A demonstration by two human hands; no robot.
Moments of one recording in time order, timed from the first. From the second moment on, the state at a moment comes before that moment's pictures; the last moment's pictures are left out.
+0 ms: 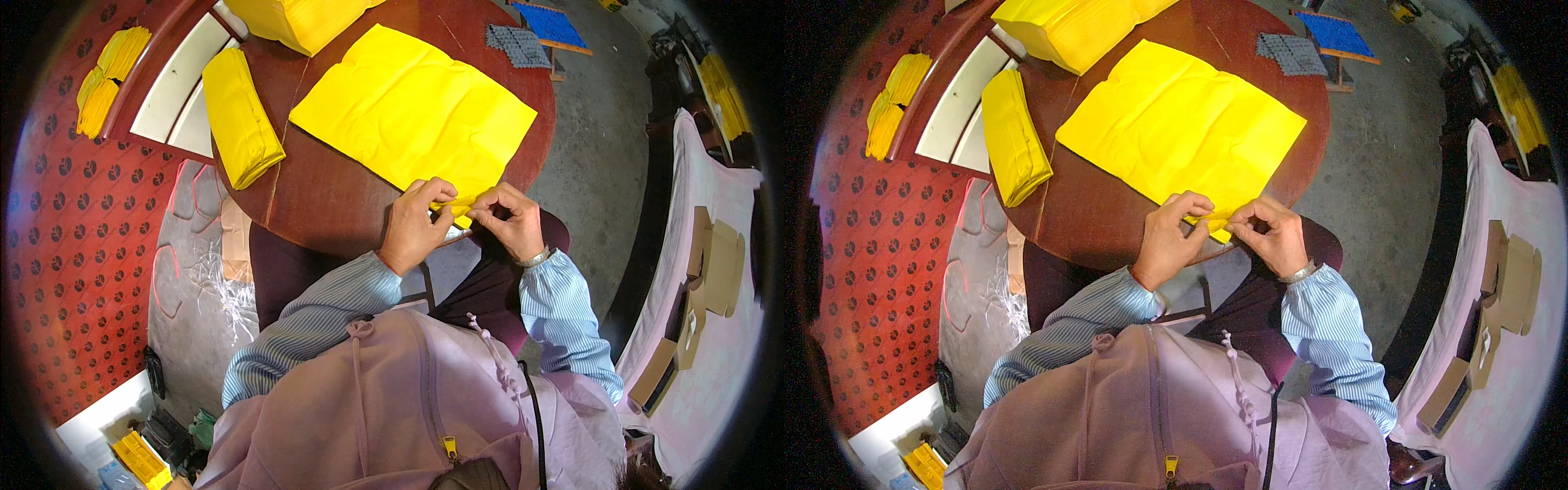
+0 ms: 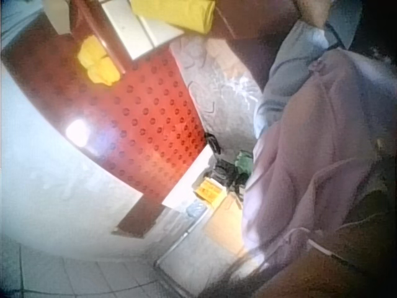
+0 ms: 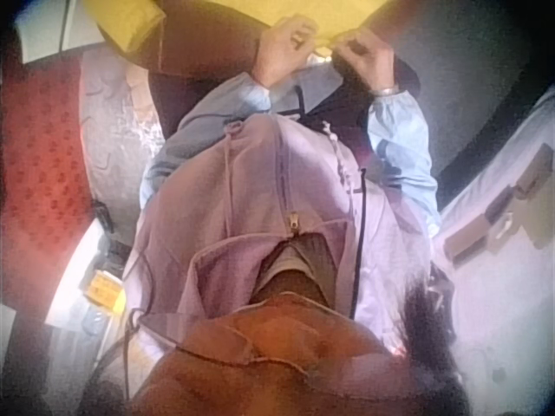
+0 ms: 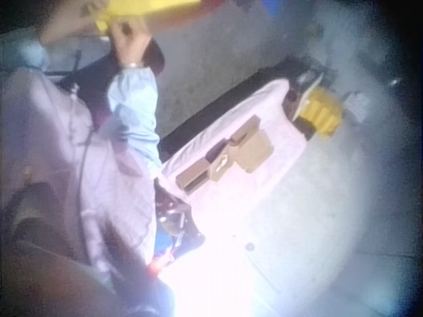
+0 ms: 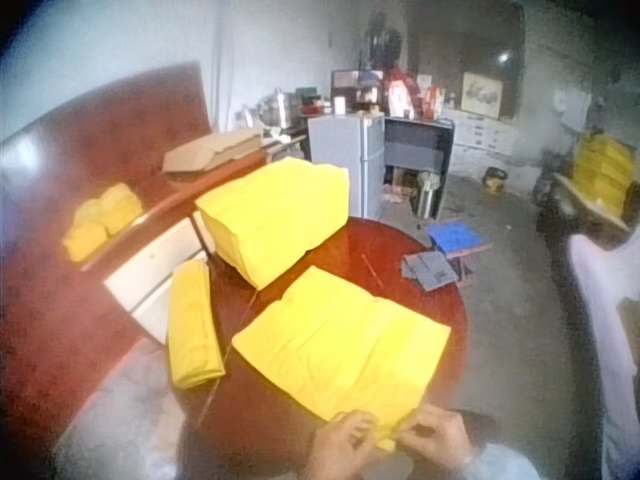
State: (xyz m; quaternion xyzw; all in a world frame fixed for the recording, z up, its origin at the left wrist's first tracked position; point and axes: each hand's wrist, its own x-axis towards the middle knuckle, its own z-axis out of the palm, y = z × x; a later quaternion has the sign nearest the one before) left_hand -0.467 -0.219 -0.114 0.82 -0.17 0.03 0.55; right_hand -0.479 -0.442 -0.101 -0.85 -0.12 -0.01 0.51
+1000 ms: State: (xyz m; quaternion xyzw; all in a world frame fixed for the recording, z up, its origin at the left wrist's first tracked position) left_hand -0.462 -0.218 -0.110 0.81 -0.13 -0.02 0.58; right_hand -0.478 -0.446 -0.103 -0.86 -0.16 -0.03 0.49
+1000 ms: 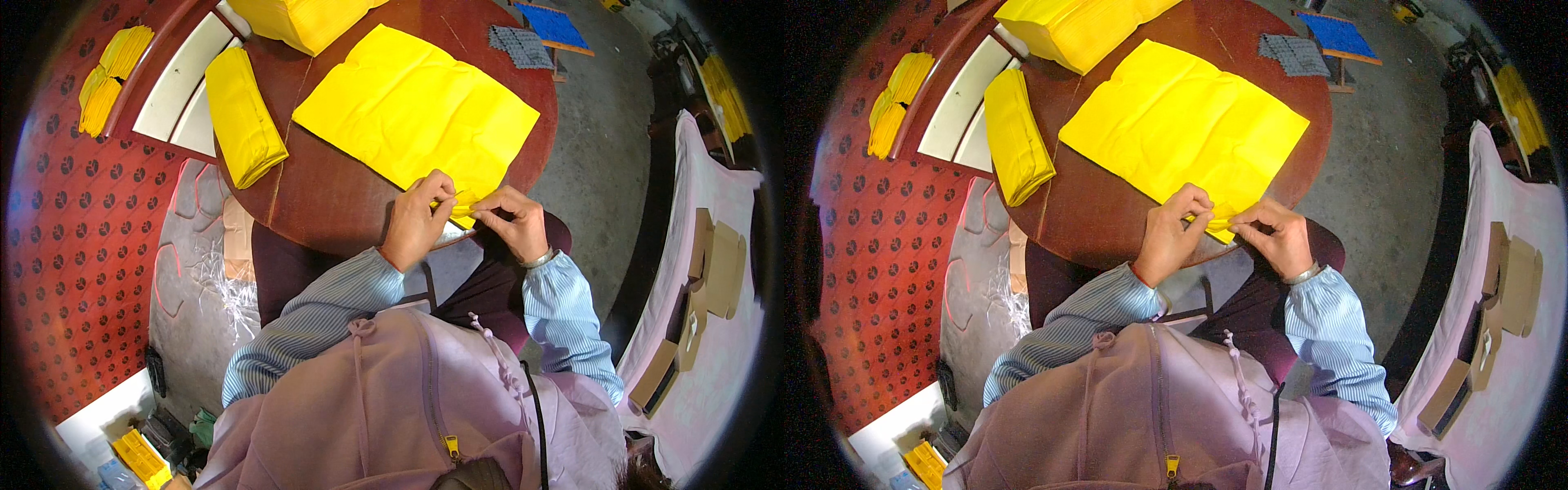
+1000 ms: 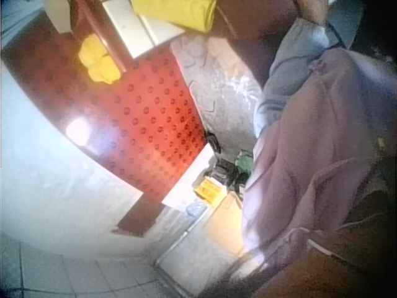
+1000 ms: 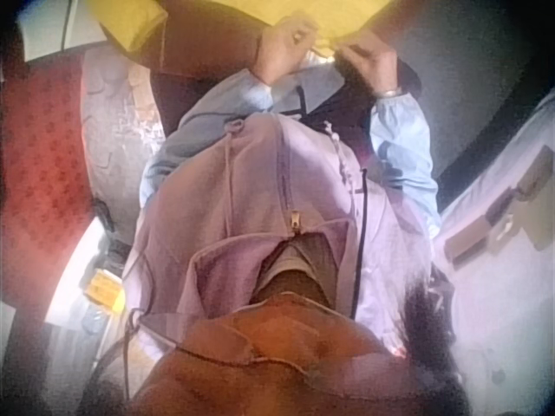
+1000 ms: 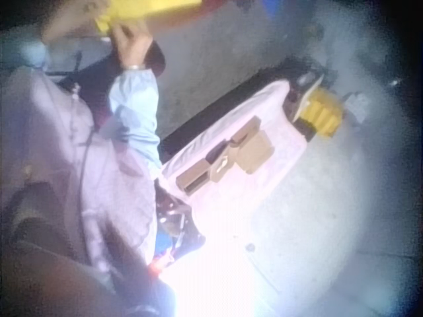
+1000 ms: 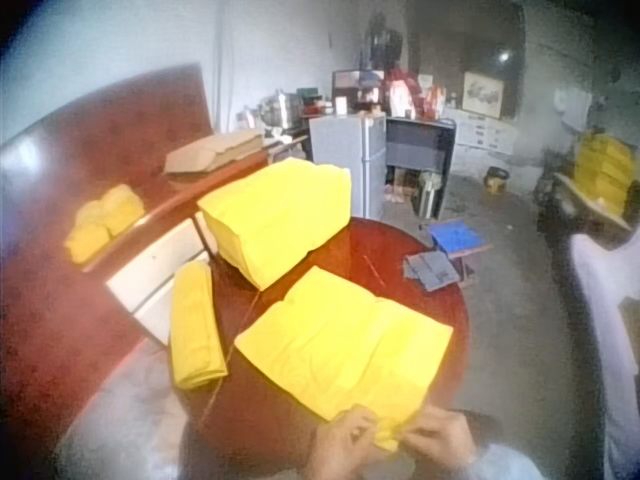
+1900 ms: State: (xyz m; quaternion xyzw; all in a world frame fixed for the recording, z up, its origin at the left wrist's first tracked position) left_hand -0.465 -0.220 -0.108 0.82 -0.13 -0.01 0.56; right_hand -0.477 -0.445 -0.103 -0.86 -0.17 -0.04 0.49
